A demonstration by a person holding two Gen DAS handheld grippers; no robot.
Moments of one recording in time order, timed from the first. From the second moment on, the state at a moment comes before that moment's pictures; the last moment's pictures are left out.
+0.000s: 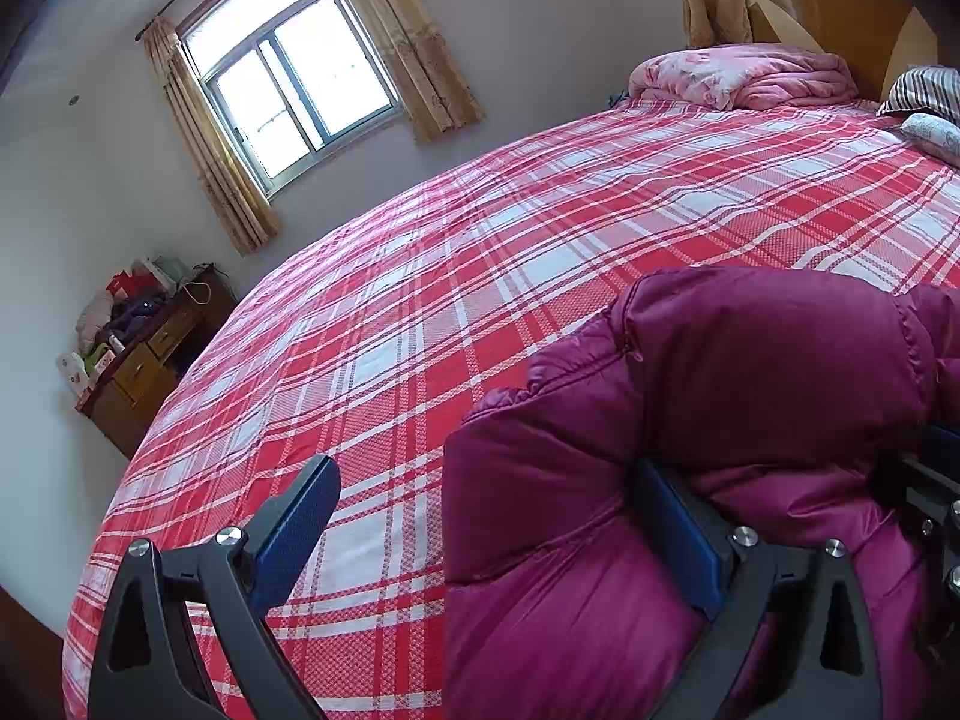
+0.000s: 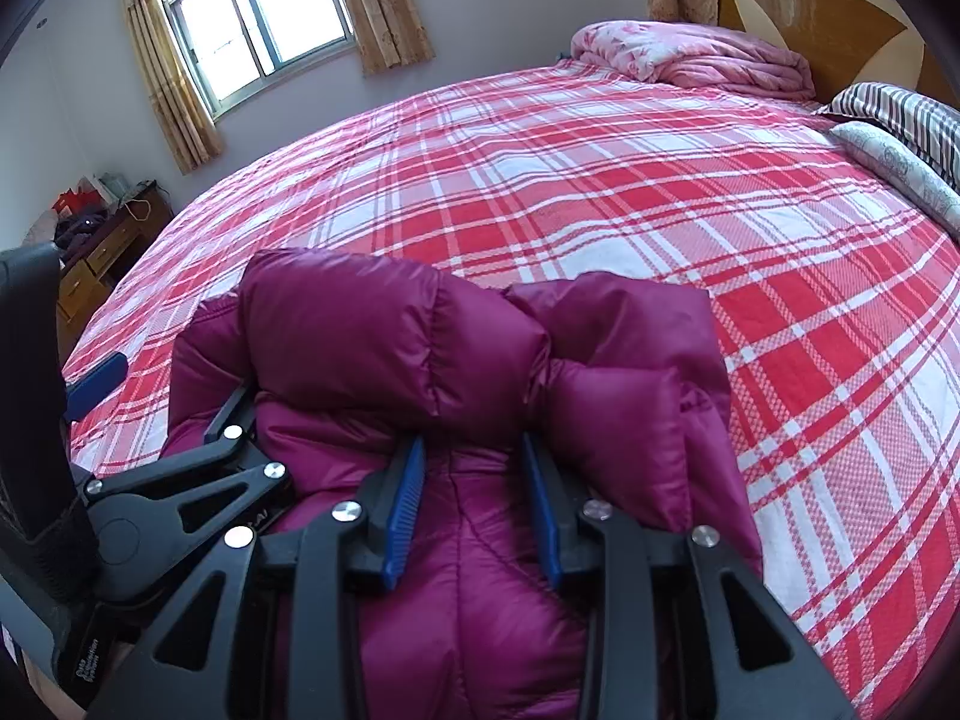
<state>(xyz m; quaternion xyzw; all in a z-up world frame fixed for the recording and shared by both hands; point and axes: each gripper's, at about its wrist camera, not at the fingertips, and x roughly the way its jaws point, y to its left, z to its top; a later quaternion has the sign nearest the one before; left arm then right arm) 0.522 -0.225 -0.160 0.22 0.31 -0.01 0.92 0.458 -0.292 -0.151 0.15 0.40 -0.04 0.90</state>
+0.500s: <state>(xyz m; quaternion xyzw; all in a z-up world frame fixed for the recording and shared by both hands) 0.518 -0.205 -0.149 0.17 0.34 -0.05 0.93 0.455 -0.292 -0.145 0.15 0.40 -0.02 0.90</state>
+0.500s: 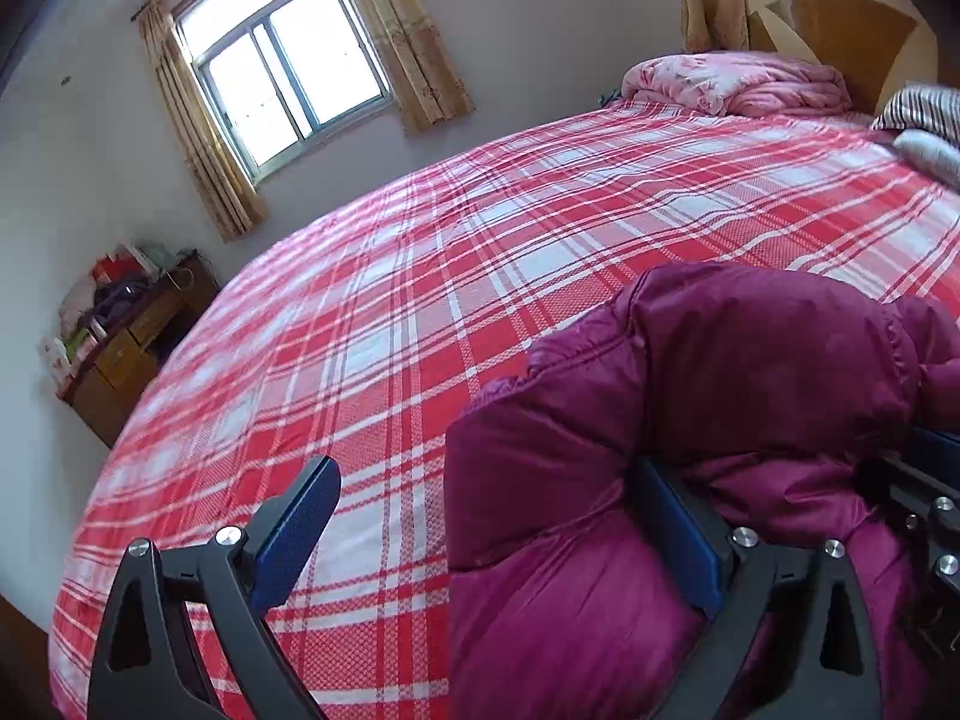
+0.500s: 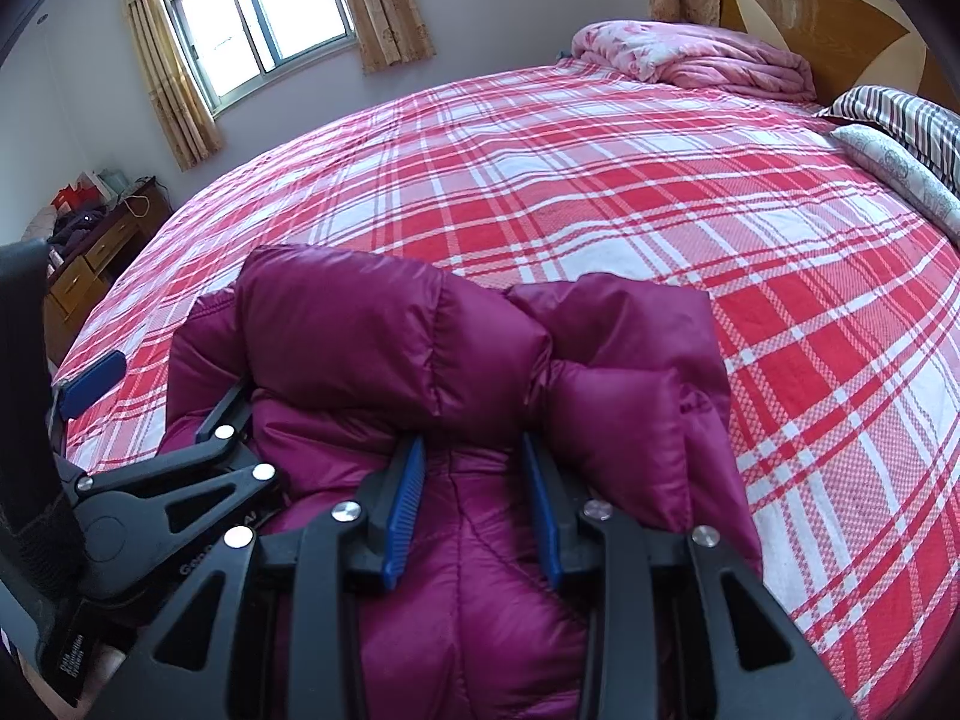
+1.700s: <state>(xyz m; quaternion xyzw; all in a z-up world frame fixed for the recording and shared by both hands) 0.442 -0.177 -0.124 0.05 0.40 -0.25 0.88 0.399 -0.332 -0.148 0.25 0.40 0.10 0.87</state>
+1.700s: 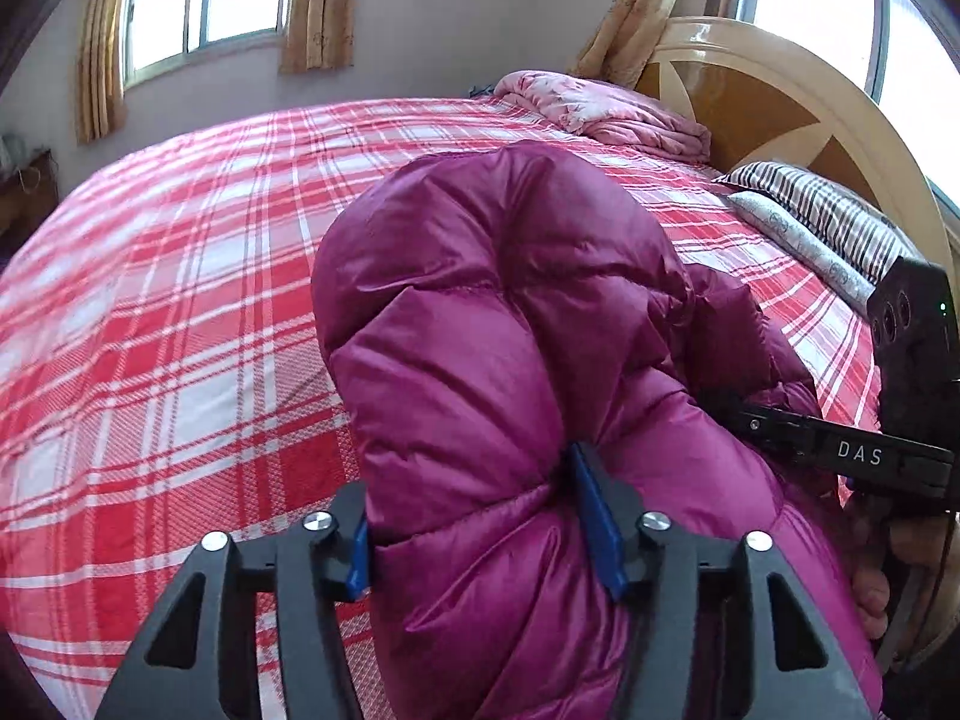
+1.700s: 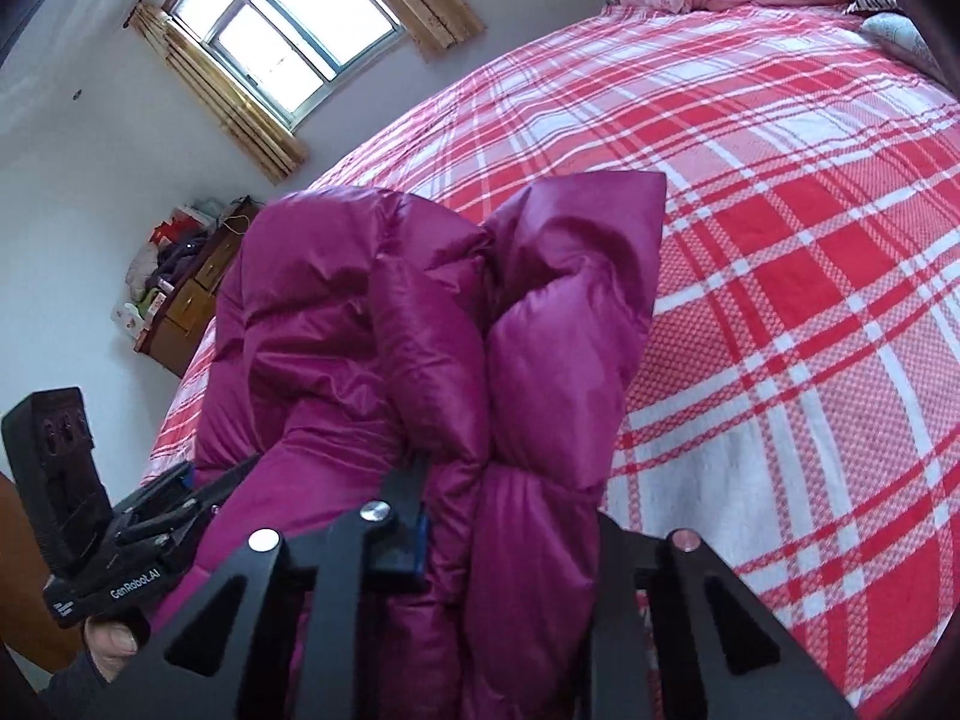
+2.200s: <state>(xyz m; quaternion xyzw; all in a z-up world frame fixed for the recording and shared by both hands) 0.367 -0.083 -0.056 0.08 0.34 -0.15 0.93 0.364 -0.217 -0.104 0.24 0.38 0.19 0.87</state>
